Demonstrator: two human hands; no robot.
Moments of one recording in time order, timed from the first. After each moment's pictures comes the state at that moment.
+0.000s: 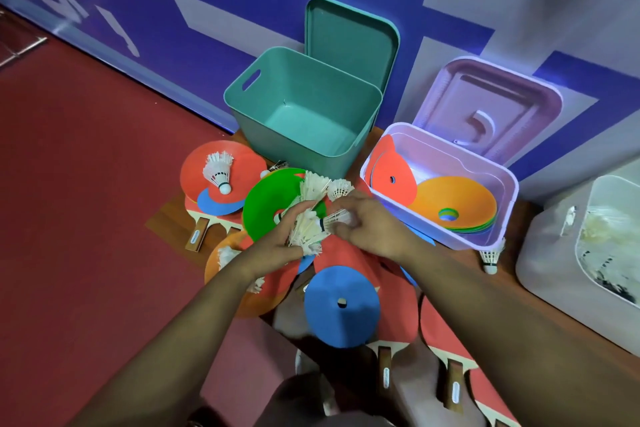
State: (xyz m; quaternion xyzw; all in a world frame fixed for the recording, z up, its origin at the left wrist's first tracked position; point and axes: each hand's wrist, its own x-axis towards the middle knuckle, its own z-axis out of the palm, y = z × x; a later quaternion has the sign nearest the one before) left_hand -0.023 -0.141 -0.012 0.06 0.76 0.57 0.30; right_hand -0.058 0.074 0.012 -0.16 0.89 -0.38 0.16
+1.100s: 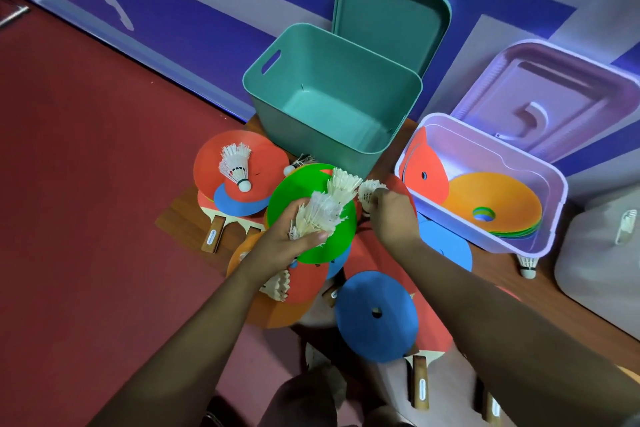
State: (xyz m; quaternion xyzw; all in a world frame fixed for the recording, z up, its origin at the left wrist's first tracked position) left_hand -0.039 -0.185 -0.037 -0.05 0.72 0.65 0.24; right_hand -0.098 0.028 -0.059 0.06 0.97 -0.23 0.10
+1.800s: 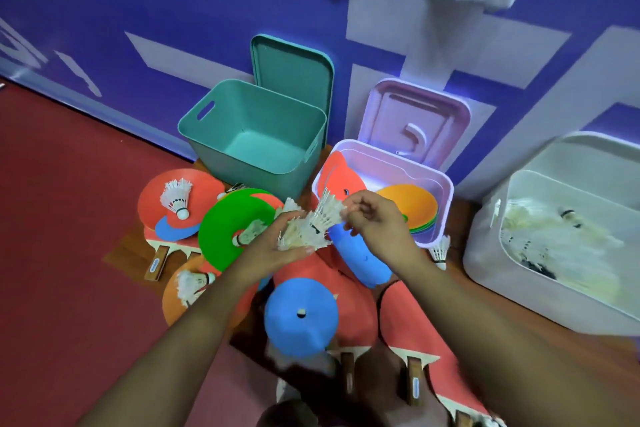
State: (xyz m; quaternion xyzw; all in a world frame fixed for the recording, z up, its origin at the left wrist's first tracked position) left_hand -0.022 -0.063 0.004 0.06 0.79 0.58 0.22; right_hand -0.020 0.155 0.048 0.02 0.78 -0.63 0.03
